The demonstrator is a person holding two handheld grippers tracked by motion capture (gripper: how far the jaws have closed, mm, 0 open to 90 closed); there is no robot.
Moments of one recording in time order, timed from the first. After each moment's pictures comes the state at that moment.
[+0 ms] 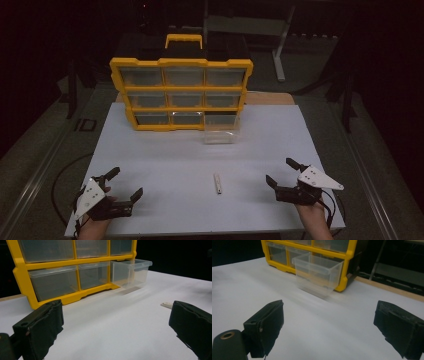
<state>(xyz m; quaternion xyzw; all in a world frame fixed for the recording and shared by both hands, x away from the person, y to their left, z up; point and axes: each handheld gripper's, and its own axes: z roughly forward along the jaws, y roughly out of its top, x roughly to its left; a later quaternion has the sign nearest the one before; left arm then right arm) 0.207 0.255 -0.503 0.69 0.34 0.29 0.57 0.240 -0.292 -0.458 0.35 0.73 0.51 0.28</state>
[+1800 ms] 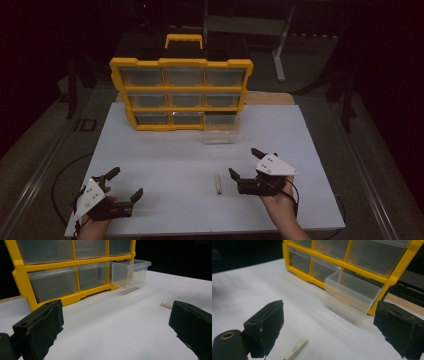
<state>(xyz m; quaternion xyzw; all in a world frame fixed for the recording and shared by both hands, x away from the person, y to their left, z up) 0.206 0.254 -0.501 0.69 0.33 0.29 0.57 0.252 -0.189 -0.419 0.31 0.77 0.49 0.27</state>
